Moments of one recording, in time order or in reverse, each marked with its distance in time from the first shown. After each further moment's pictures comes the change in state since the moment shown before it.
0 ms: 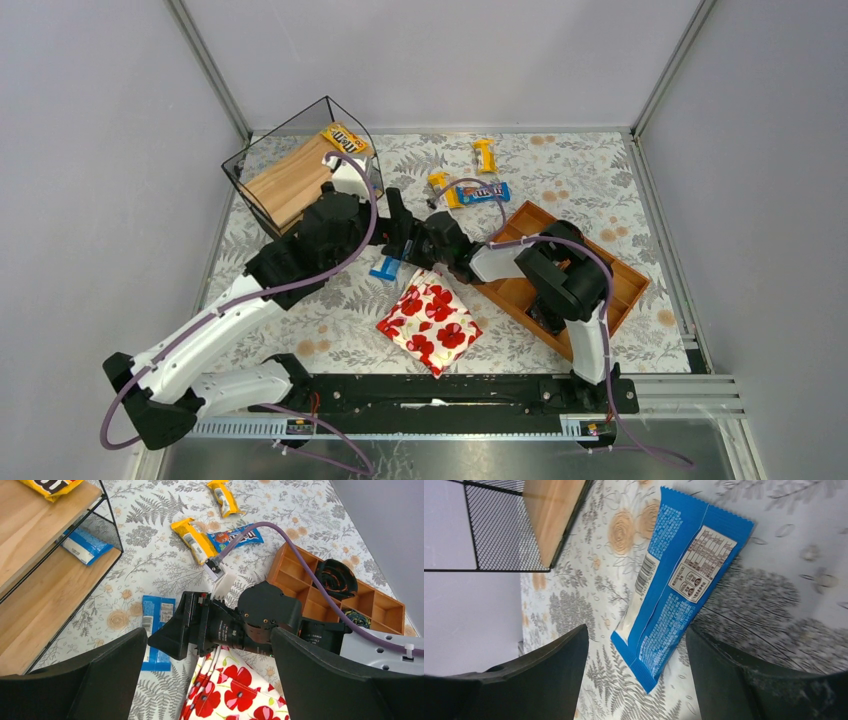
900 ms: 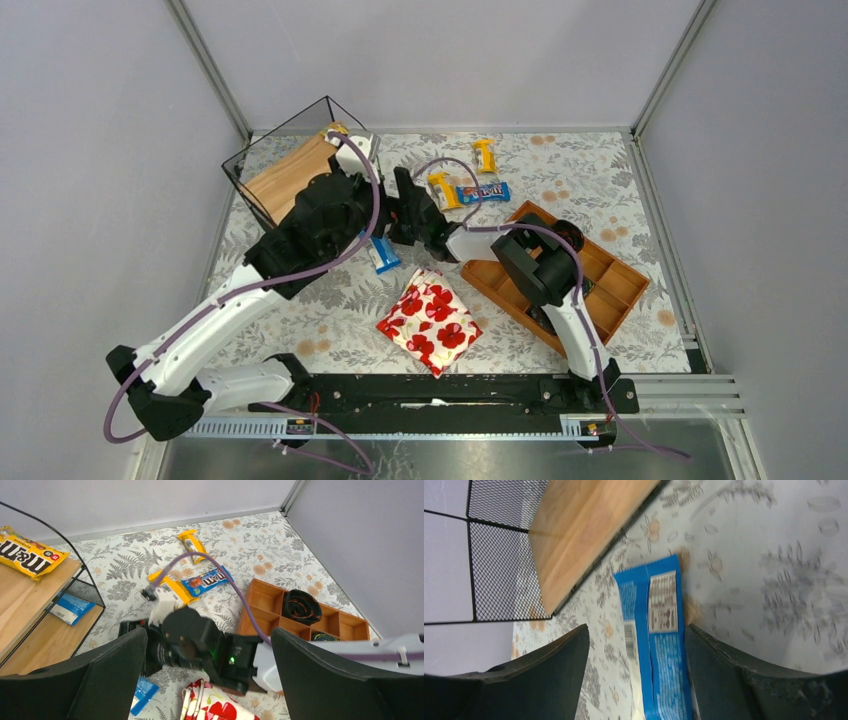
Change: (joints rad) left arm 0.000 0.061 0.135 0.108 0.075 0.103; right arm -0.005 0.229 0.344 -0.056 0.027 -0.081
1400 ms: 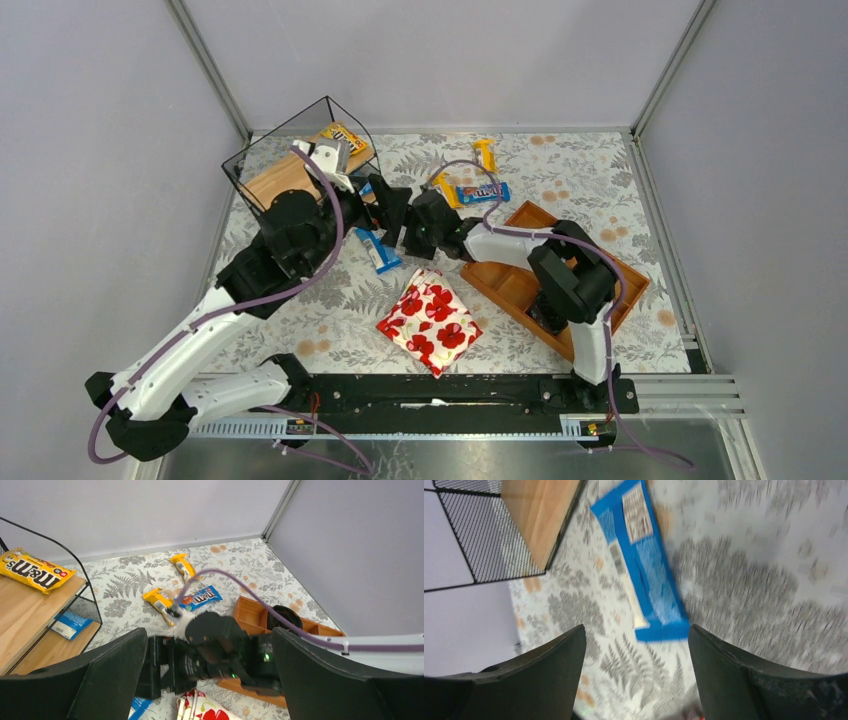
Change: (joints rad) left arm 0.000 -0.144 -0.077 0.050 0.016 0.011; right arm -0.004 -0.213 -0.051 -0.385 -0.024 0.040
